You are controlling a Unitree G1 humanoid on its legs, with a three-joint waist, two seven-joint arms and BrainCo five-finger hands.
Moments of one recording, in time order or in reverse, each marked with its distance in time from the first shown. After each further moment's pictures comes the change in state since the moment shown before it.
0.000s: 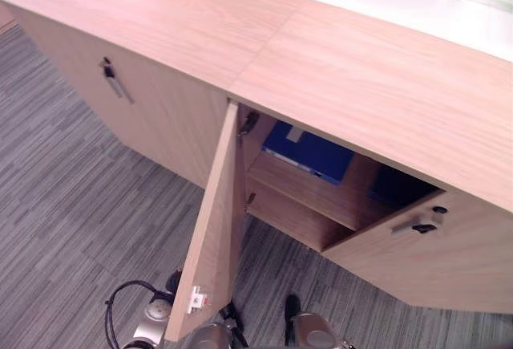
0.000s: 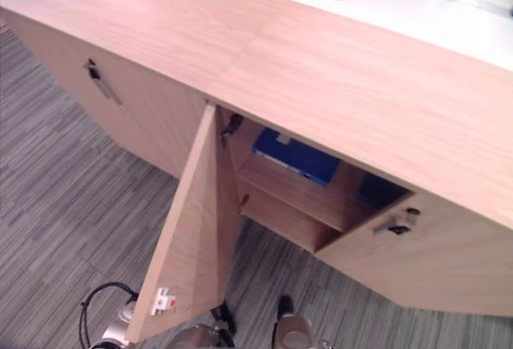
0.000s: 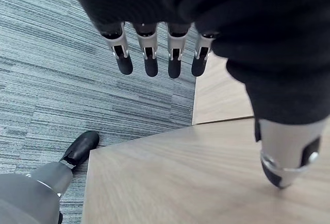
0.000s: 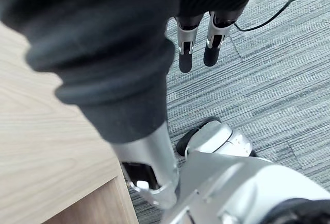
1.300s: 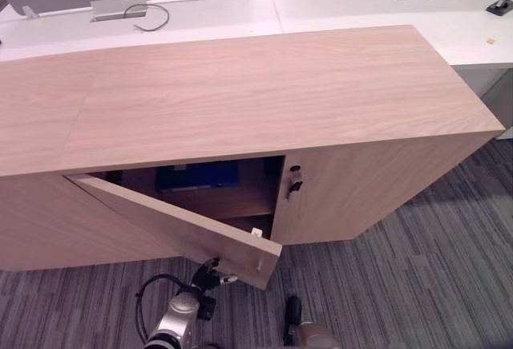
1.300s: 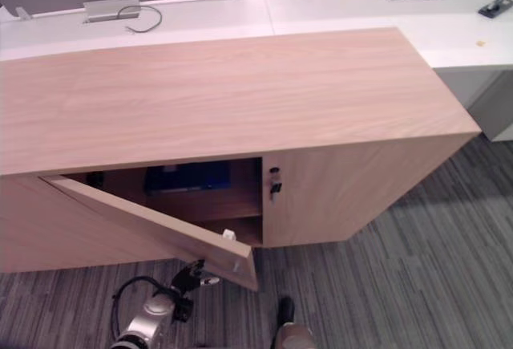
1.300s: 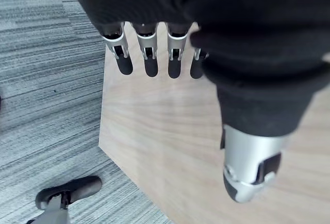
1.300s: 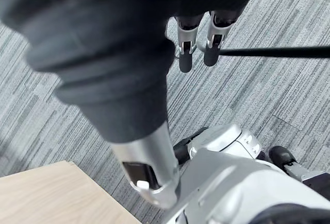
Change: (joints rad) left arm -0.062 -0.118 -0.010 -0.008 -0.094 0.032 -0.049; right arm 0.034 -0.005 0.006 0.009 -0.037 0.004 -0.012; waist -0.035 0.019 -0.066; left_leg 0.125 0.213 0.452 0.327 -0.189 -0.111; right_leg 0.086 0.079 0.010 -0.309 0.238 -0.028
